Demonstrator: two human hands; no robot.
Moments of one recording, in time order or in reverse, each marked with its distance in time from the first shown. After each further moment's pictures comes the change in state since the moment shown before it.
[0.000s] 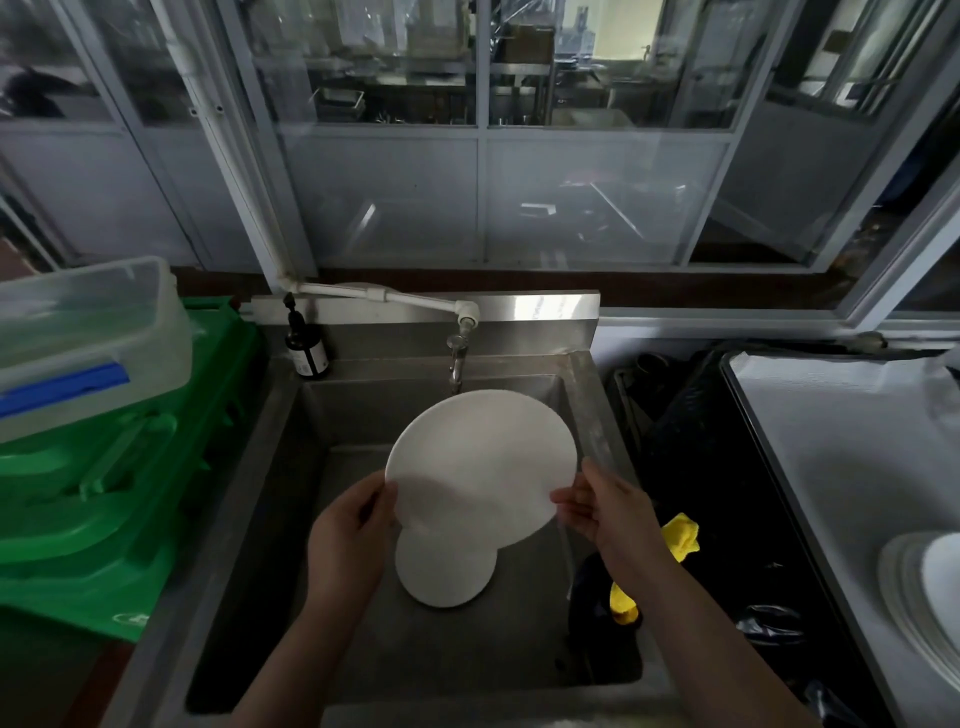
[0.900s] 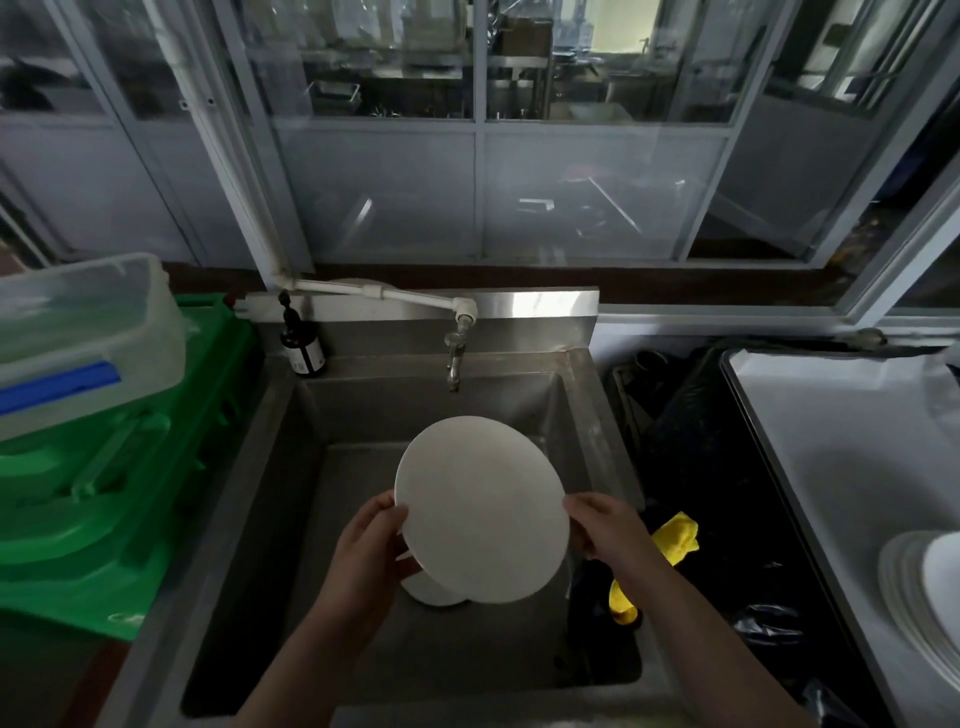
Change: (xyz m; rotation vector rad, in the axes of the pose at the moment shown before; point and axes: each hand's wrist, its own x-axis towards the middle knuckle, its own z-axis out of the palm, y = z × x) left_hand -0.007 -0.011 0.013 -0.629 -0.277 -0.462; right_hand 0.016 0.023 -0.020 -0.461 -0.048 0.019
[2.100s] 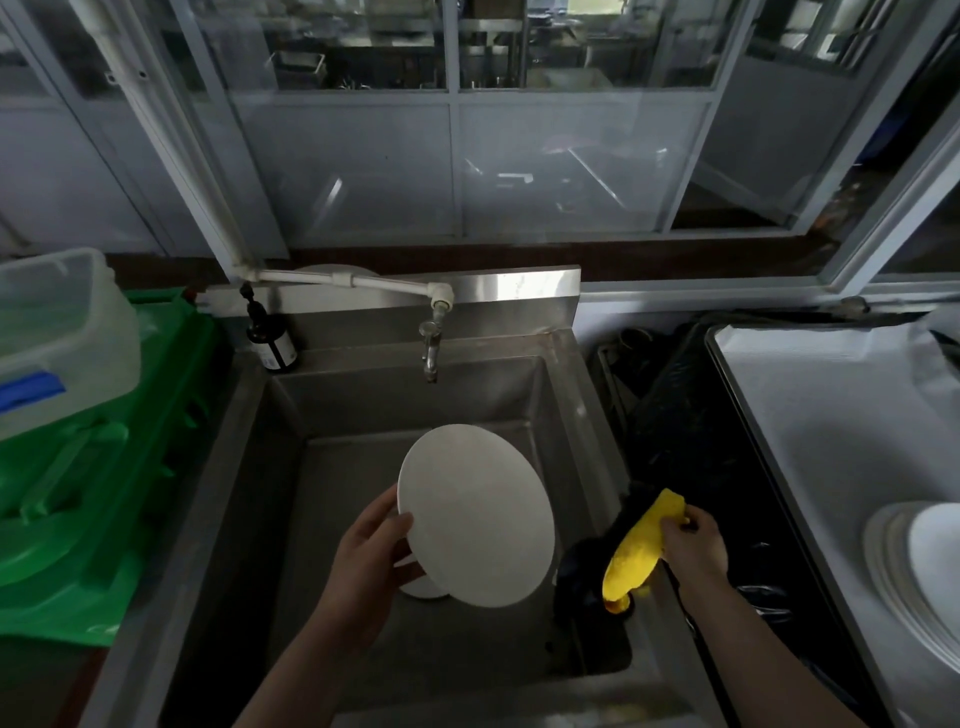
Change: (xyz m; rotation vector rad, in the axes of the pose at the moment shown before) left_hand 0.014 -0.012 0.017 0.046 -0.031 -0.053; right_hand 0.045 0.075 -0.086 -0.176 0.574 0.230
